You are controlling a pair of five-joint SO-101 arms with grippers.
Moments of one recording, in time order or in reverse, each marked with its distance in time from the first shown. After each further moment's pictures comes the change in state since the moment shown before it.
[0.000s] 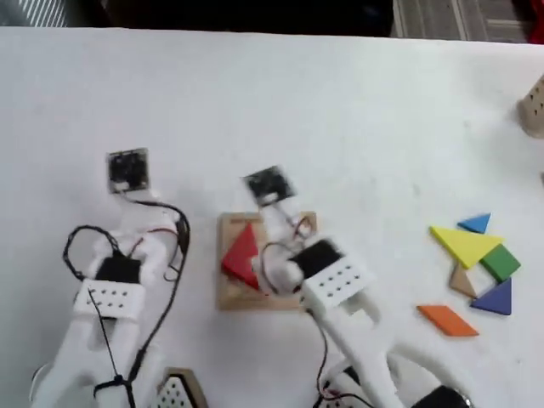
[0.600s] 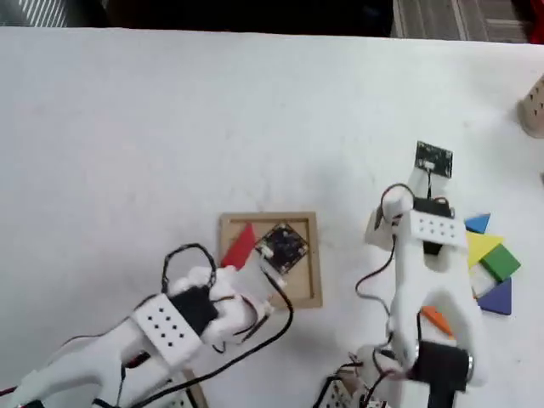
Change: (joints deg) left arm 42.1 0.4 -1.3 16.7 -10.5; right arm 42.6 20.7 -11.8 0.8 1.1
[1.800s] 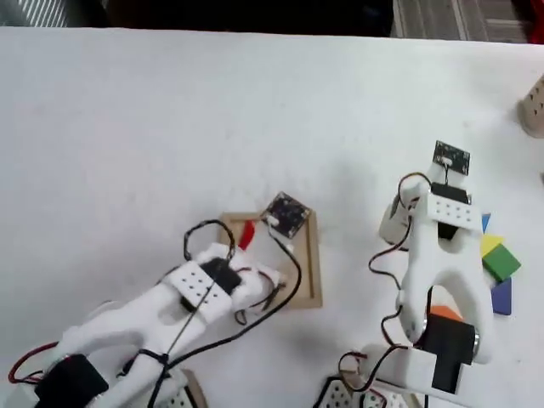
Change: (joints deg) left arm -5.4 23.6 -9.2 -13.9 6.7; right arm 4.3 6.3 -7.1 5.3 0.0
